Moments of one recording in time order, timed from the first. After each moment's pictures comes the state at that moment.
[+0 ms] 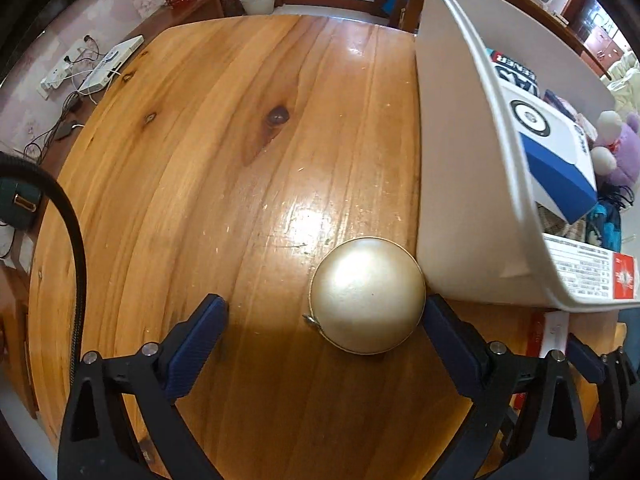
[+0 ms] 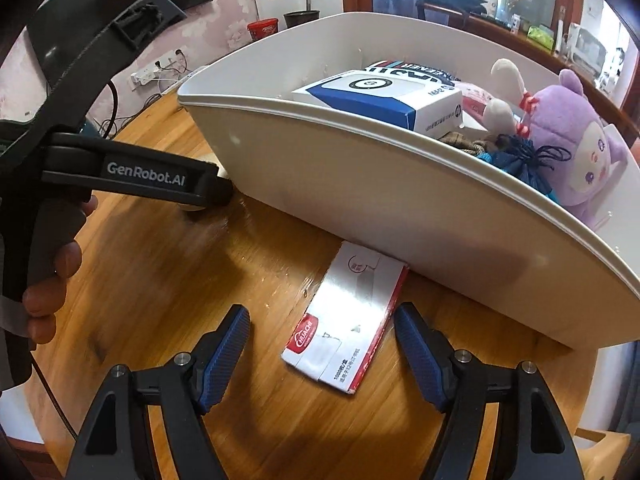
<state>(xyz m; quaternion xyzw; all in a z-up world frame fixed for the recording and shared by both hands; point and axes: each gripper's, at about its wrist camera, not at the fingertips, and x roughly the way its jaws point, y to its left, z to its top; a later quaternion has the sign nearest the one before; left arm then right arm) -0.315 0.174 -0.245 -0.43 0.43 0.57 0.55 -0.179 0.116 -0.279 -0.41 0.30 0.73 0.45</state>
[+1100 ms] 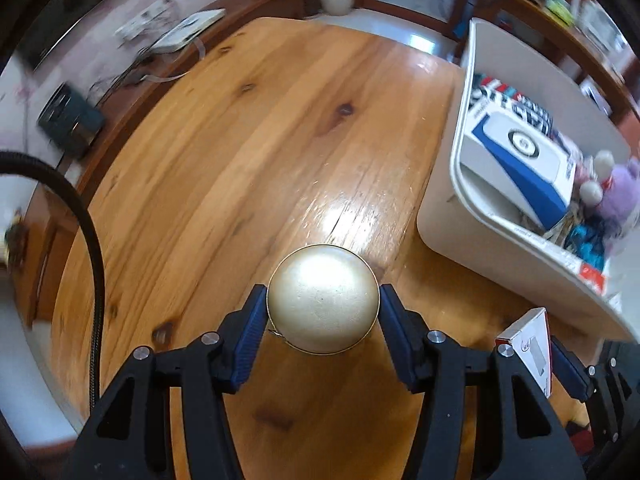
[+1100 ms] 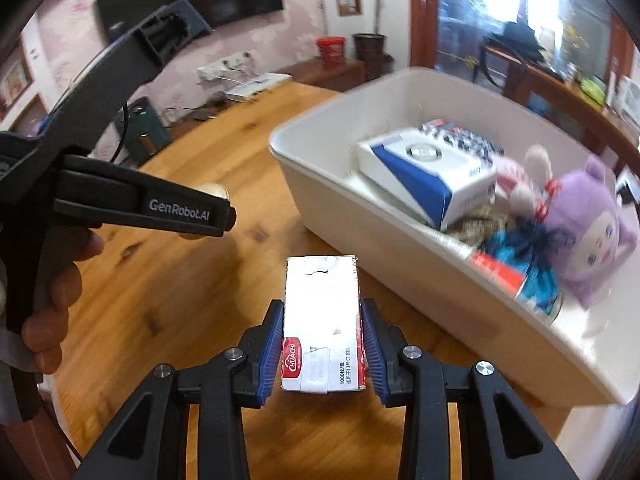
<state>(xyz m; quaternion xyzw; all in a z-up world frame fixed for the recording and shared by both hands) -0.311 0.116 -0.185 -0.48 0.37 0.66 0.44 -0.165 0.102 -0.215 -0.40 0.24 0.81 0.34</state>
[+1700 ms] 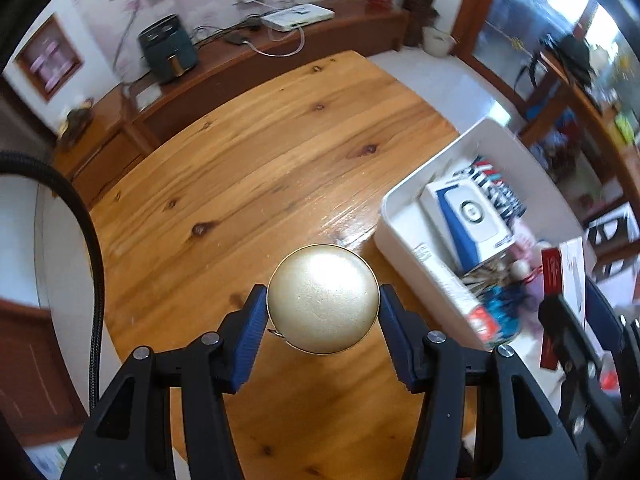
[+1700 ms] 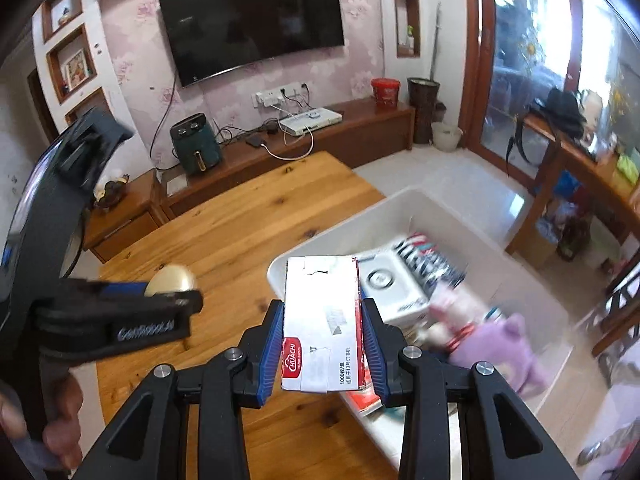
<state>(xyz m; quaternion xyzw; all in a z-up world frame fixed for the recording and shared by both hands) -0.248 0.087 -0.088 -0.53 0.24 0.75 0.31 -0.125 0.185 -0.097 -0.38 0.18 0.87 0.26</state>
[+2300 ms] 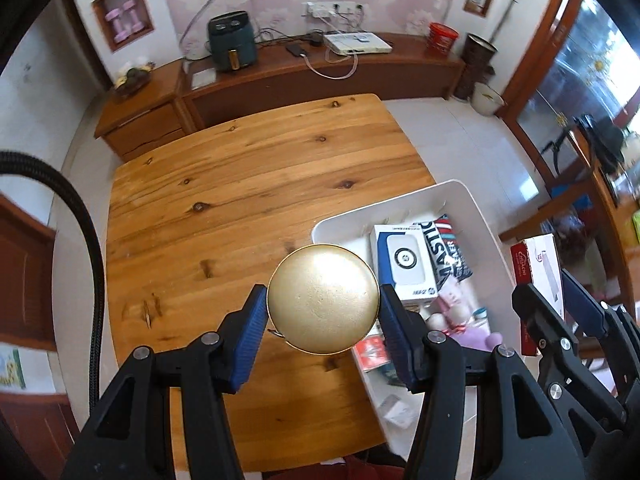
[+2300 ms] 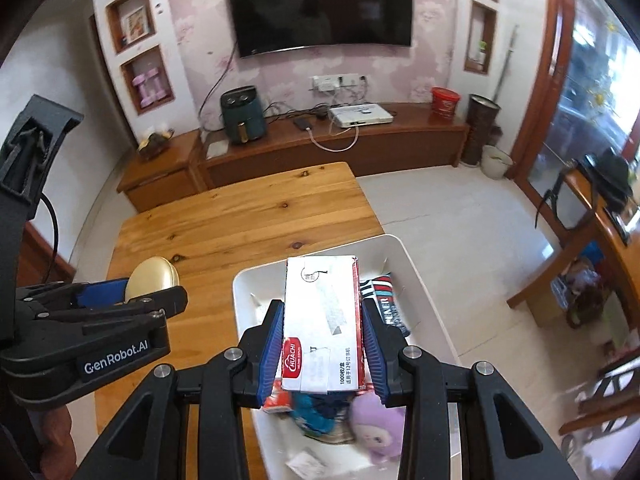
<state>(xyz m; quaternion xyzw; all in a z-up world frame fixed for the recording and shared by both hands) -0.176 0.135 -0.033 -0.53 0.13 0.81 0.19 -0.109 0.280 -0.049 -0.44 0.10 0.88 0.14</state>
